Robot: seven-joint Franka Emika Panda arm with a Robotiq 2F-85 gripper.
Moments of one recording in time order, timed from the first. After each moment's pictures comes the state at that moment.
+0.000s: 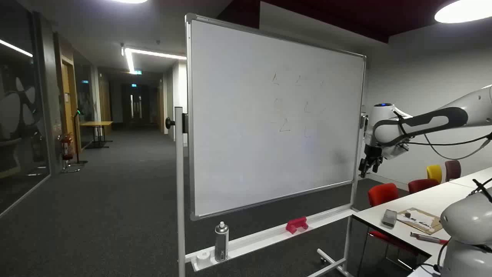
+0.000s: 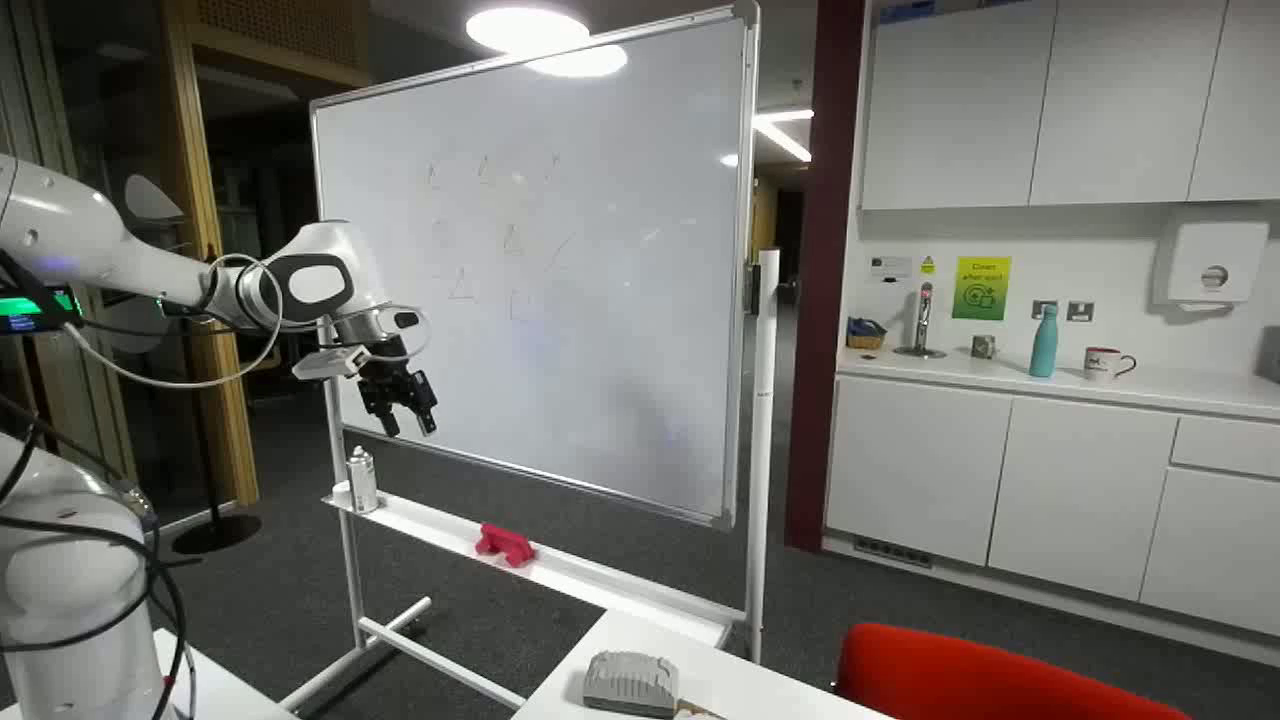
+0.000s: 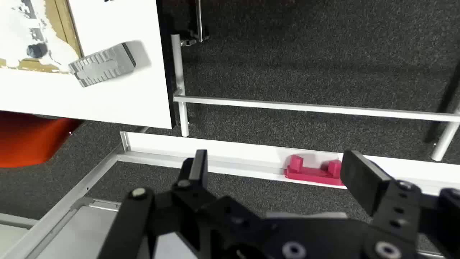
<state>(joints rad) -0.12 -0.69 -0.04 -2.62 -0.24 2.14 -0.05</state>
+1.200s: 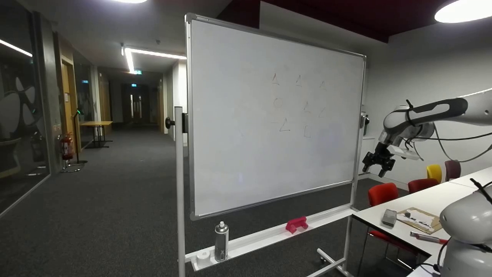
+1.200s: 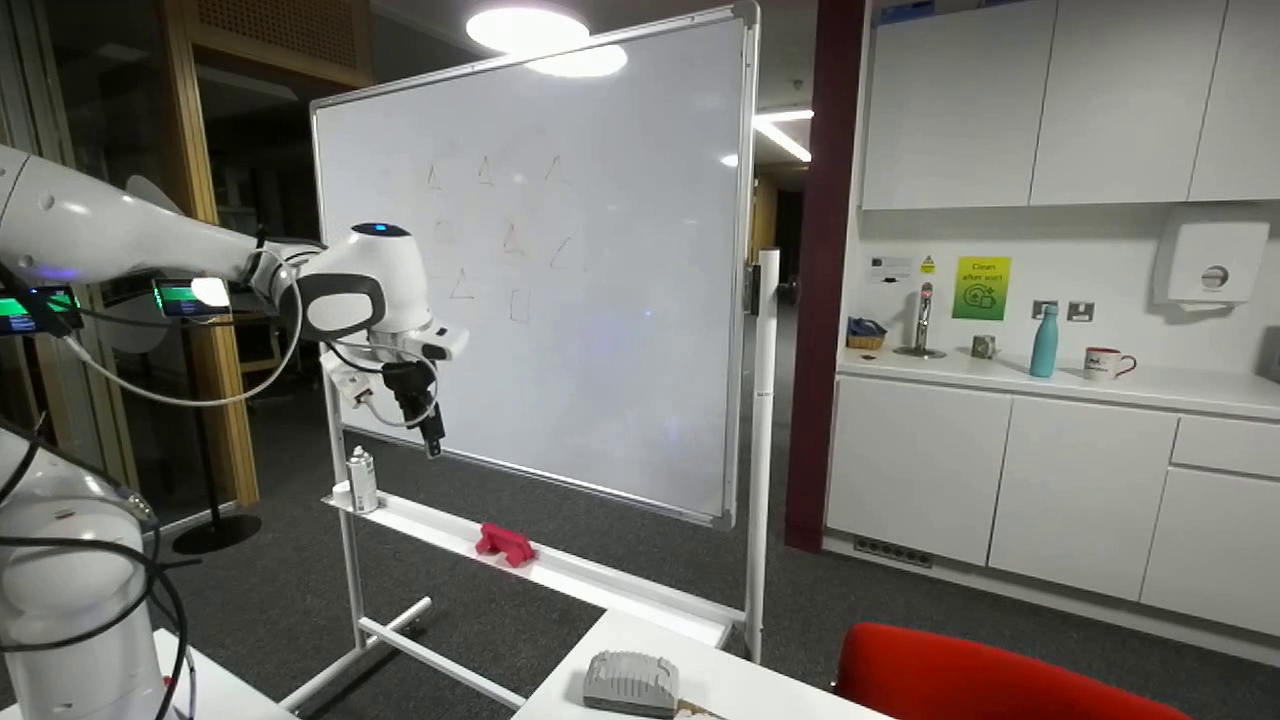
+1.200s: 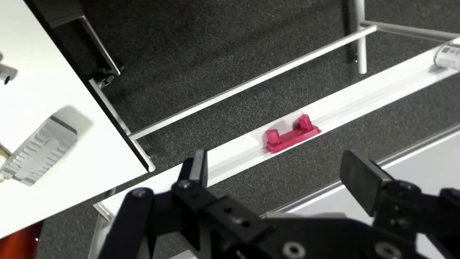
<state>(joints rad) -0.14 -0.65 -0.30 -2.58 0.08 2.14 -0.03</state>
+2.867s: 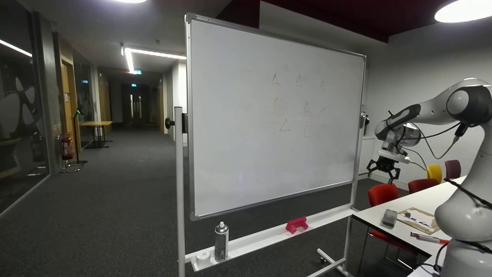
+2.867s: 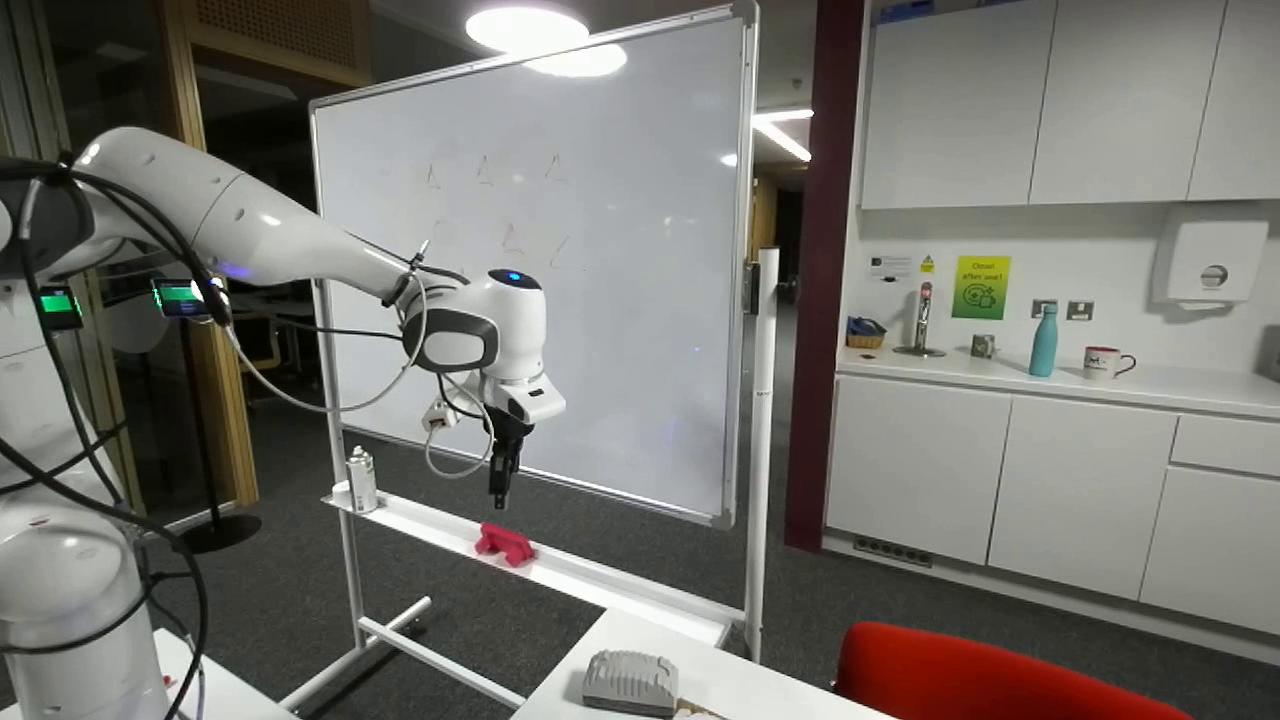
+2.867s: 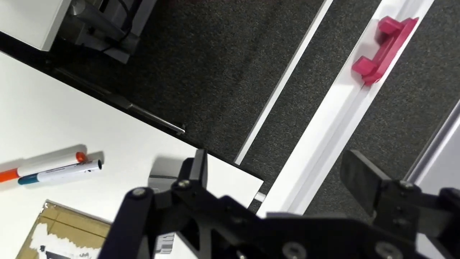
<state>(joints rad) -0.30 -0.14 -0.36 -2.27 0.21 2.11 0.28</state>
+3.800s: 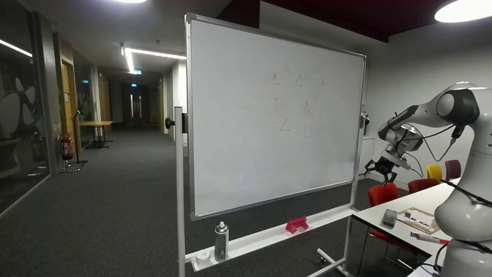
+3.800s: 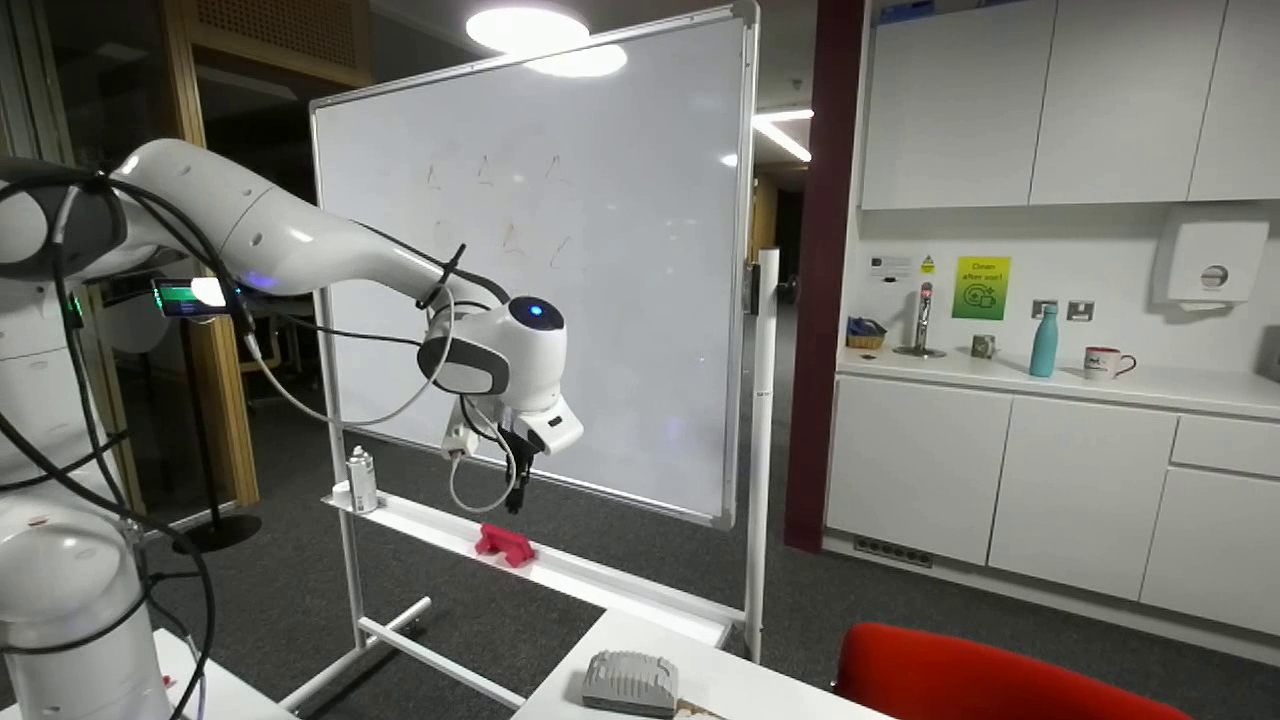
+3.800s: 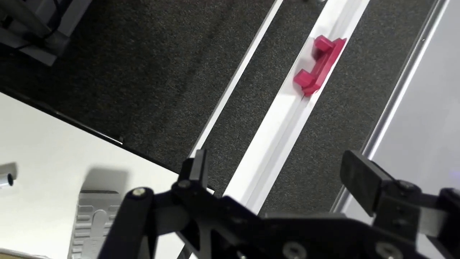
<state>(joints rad) -0.31 -0.05 -0.41 -2.23 0.51 2.09 -0.03</state>
